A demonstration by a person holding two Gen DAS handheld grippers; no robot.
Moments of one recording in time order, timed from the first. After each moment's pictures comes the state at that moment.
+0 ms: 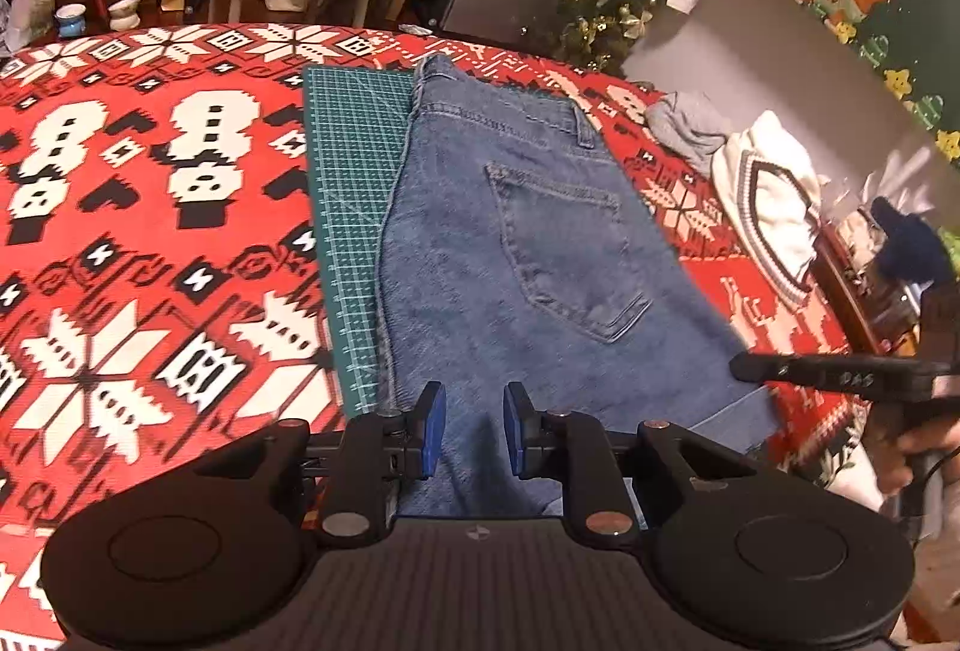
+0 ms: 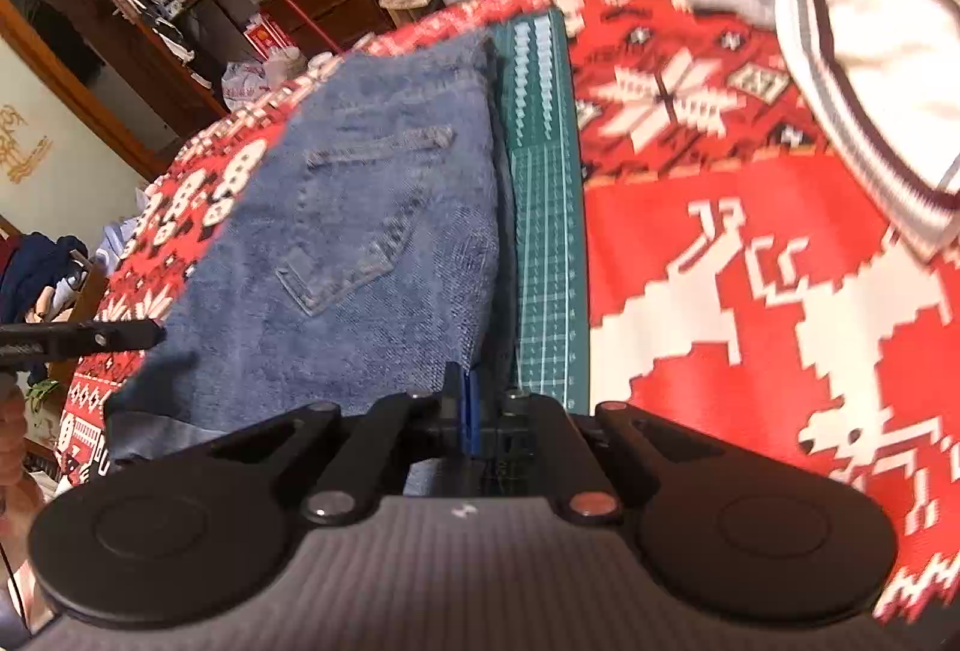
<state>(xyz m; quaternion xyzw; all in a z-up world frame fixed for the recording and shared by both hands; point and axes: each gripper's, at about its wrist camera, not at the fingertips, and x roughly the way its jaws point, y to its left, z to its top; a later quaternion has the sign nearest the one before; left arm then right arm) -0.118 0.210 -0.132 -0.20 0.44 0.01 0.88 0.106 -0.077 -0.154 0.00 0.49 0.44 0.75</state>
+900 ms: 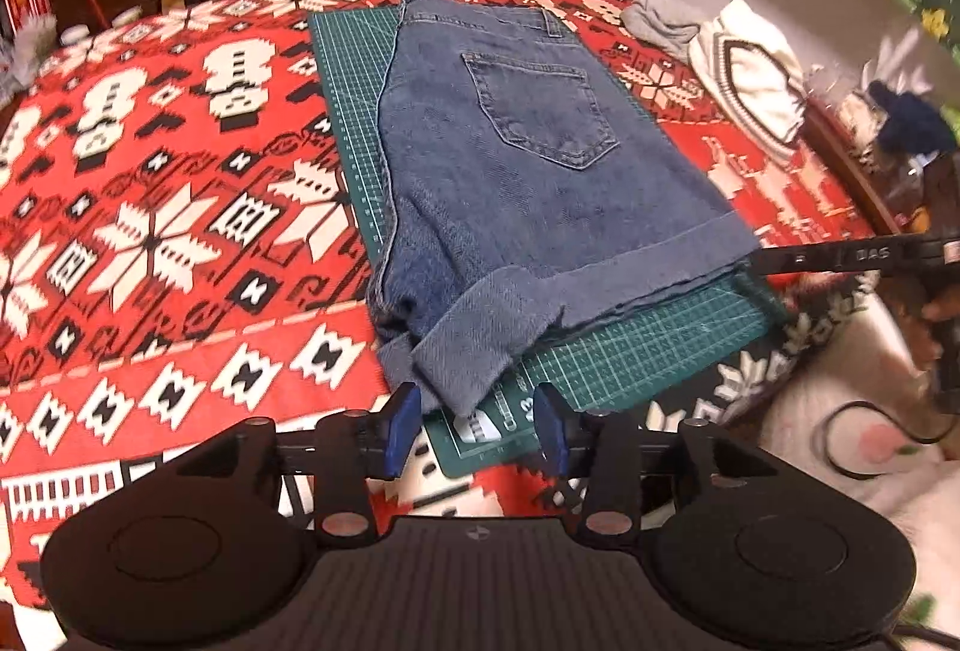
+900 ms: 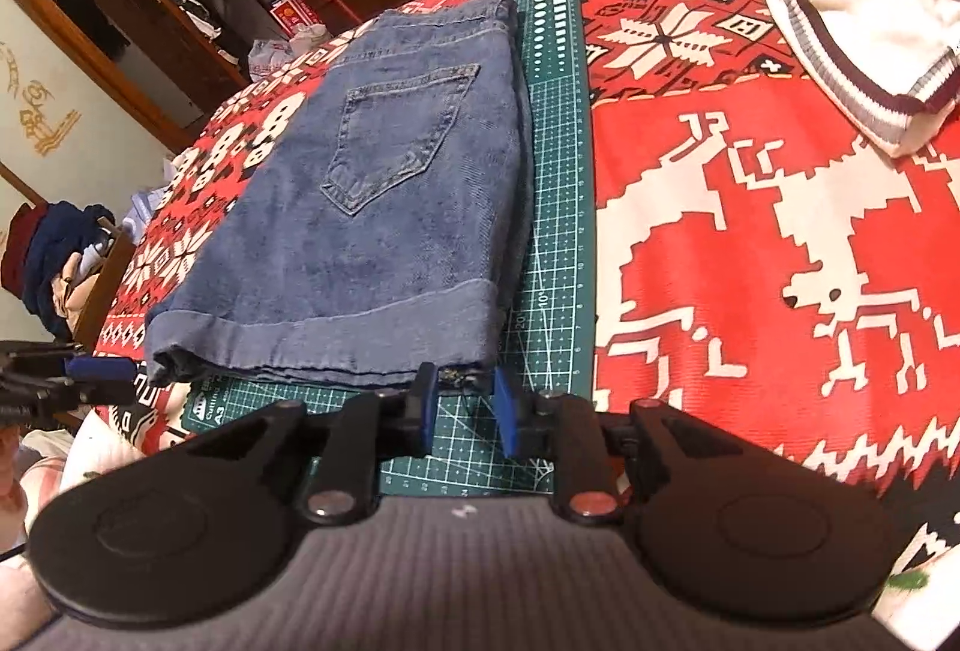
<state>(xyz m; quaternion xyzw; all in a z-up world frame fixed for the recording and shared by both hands) -0.194 0.160 -0.130 -0.11 0.48 0.02 0.87 0.069 -0.115 -0.154 -0.01 0.51 0.46 0.73</state>
